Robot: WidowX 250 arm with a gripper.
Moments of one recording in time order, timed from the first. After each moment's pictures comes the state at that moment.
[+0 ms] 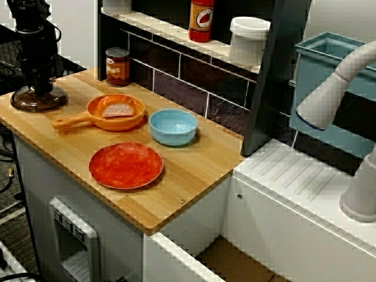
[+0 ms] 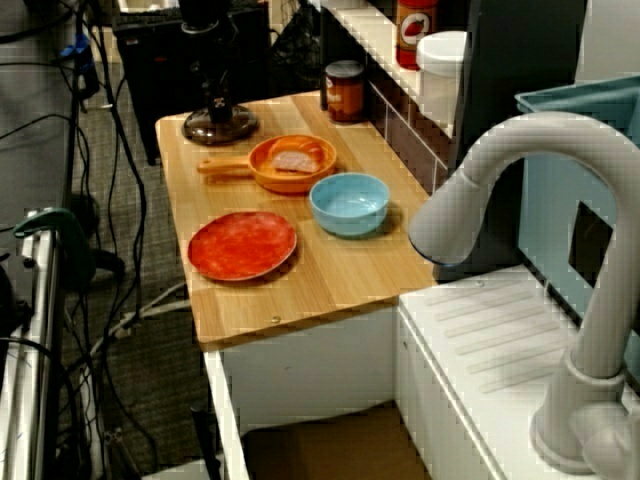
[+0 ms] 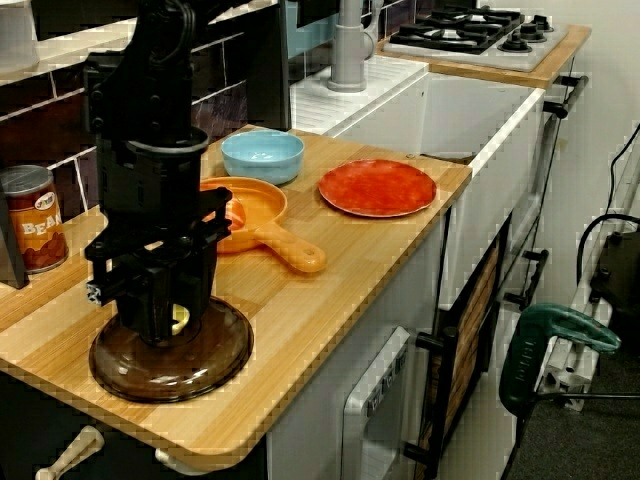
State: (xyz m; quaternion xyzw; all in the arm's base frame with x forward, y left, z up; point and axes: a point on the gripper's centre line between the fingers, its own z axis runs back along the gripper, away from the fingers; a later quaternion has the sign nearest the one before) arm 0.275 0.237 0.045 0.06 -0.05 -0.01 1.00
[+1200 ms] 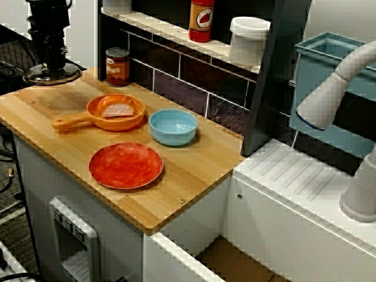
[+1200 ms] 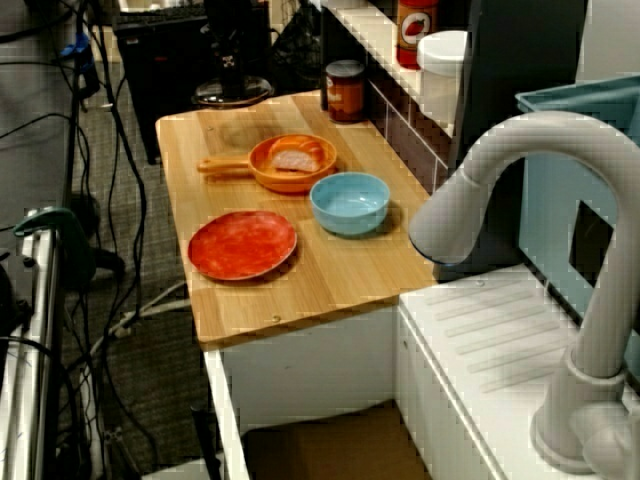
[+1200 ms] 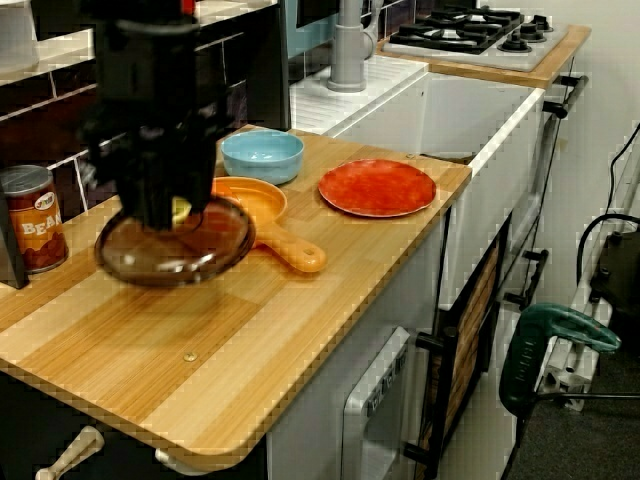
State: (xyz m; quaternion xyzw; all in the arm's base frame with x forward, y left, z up) arm 0.294 0.206 0.097 0.03 -0.07 -0.04 1.00
